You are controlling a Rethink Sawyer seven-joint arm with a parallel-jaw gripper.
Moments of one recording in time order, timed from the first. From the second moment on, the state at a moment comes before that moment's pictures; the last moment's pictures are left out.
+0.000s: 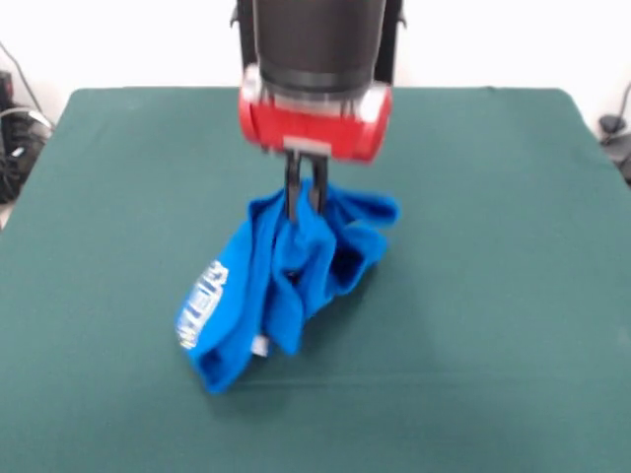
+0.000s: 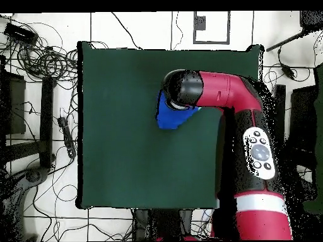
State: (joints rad) arm -0.30 -0.57 0.18 1.24 -0.25 0.83 1.97
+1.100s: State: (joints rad) arm -0.38 -0.84 0.22 1.25 -0.14 0.96 1.97
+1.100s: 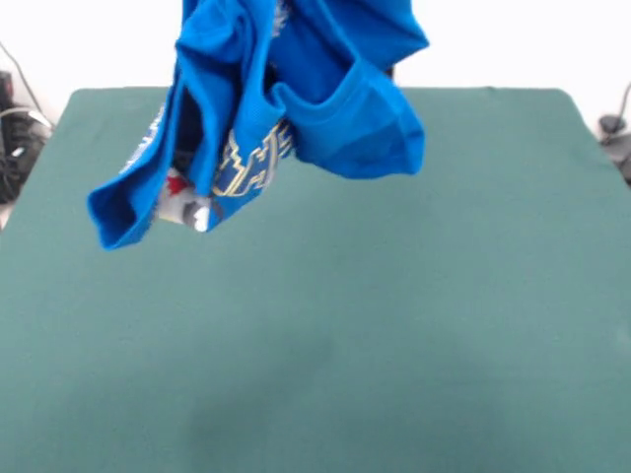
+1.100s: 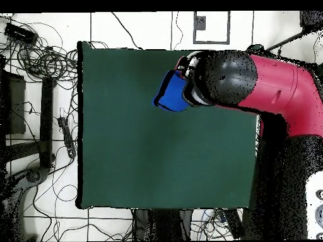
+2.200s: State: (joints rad) arm -0.21 -0.89 0.03 1.37 -0.35 -0.28 1.97
